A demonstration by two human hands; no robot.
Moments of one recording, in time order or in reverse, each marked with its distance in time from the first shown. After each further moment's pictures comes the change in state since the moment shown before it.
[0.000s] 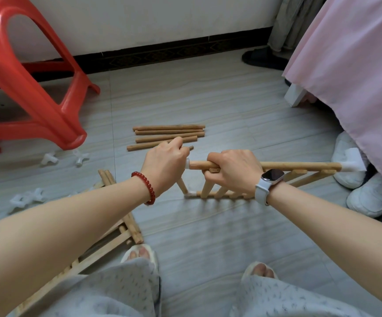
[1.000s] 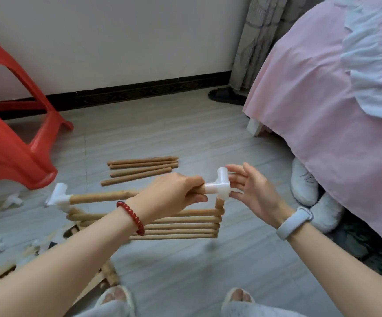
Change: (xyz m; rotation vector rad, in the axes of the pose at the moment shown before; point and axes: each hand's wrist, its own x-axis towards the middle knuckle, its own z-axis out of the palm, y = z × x) left_hand 0.029 0.043 -0.076 -0.322 -0.178 0.264; right_hand -0.046 0.051 -0.054 1.667 0.159 0.520
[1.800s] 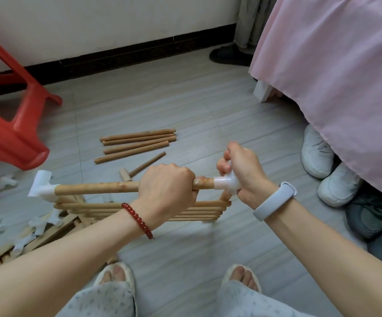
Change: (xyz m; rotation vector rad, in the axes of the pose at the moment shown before) left_hand 0.016 0.036 0.049 0.347 -0.087 -0.314; right_hand 0.013 0.012 0.011 -0.080 0.289 0.228
